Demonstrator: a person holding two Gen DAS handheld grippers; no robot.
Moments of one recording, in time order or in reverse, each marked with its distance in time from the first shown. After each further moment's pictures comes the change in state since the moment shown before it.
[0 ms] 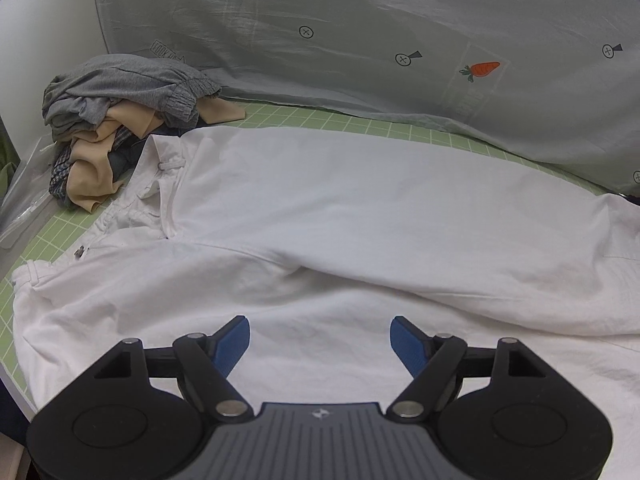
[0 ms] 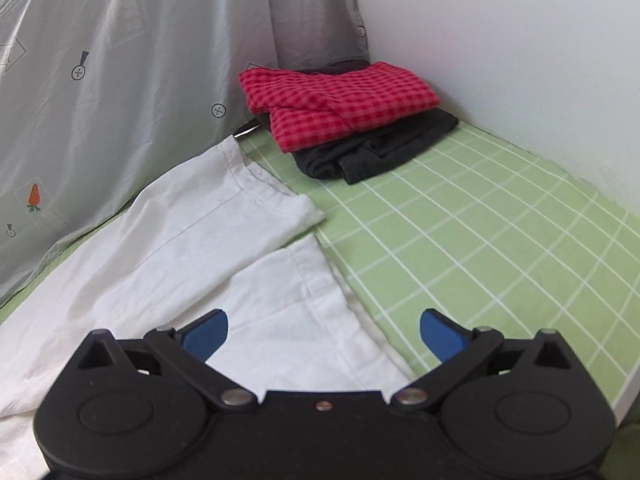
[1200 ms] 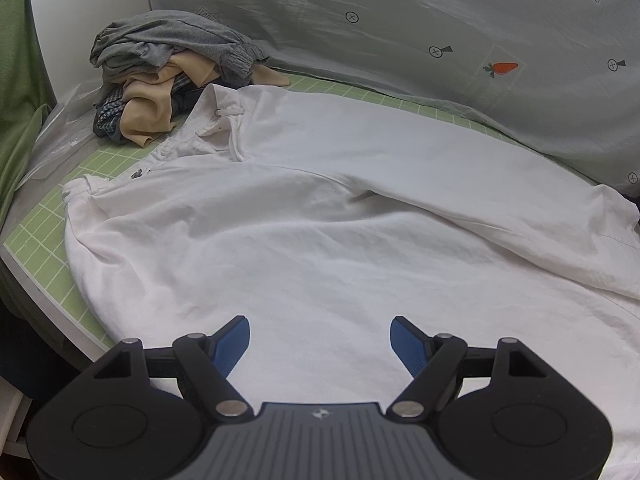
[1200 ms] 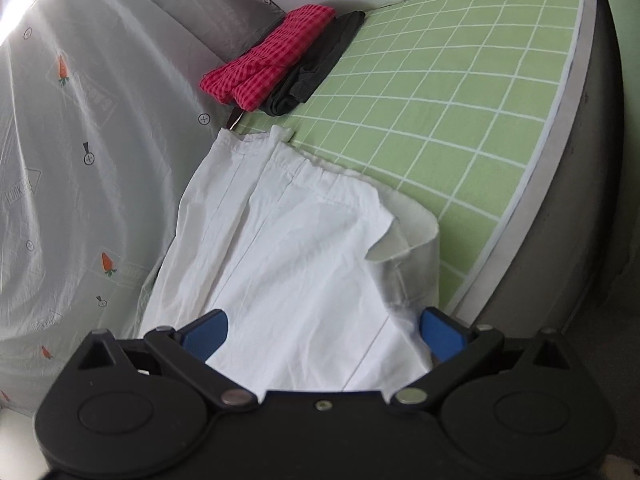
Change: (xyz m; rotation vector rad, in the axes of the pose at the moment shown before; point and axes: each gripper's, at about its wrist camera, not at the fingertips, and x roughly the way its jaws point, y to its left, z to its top) left arm -0.045 0.067 -0.056 -0.099 0.027 -0.018; right arm -0.066 -0.068 -0.097 0.472 0.104 0.225
